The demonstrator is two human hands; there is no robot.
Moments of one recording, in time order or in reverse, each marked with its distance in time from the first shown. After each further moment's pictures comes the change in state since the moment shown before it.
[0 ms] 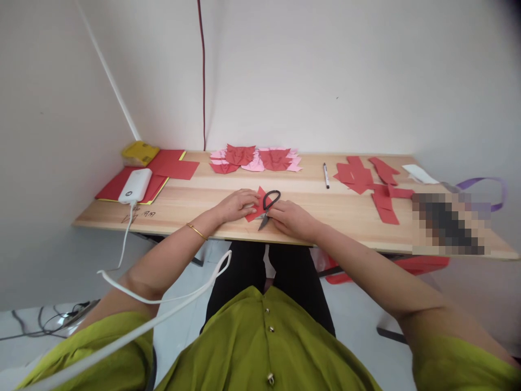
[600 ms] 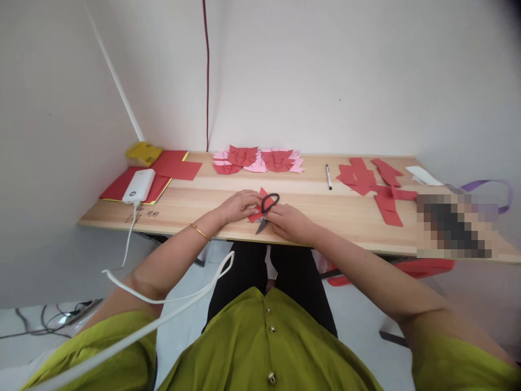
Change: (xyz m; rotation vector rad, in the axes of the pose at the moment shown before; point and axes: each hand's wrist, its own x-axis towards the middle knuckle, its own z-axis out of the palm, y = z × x) left_hand 0.001 0.006 -0.002 -0.063 -0.006 -0.005; right_hand 0.007 -0.014 0.004 -0.056 -0.041 -0.003
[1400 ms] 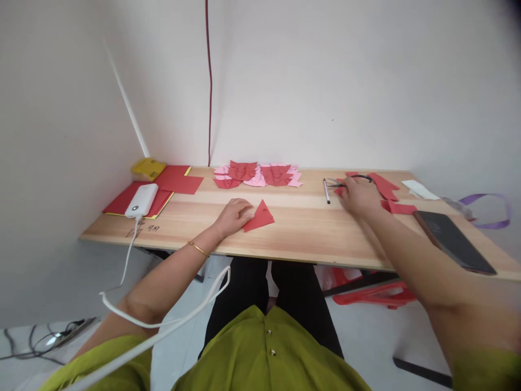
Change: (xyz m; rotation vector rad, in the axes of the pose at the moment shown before) left_hand -0.011 -0.006 0.003 0.110 0.309 -0.279; right_hand -0.090 0.170 -0.061 -0.527 0.117 0.929
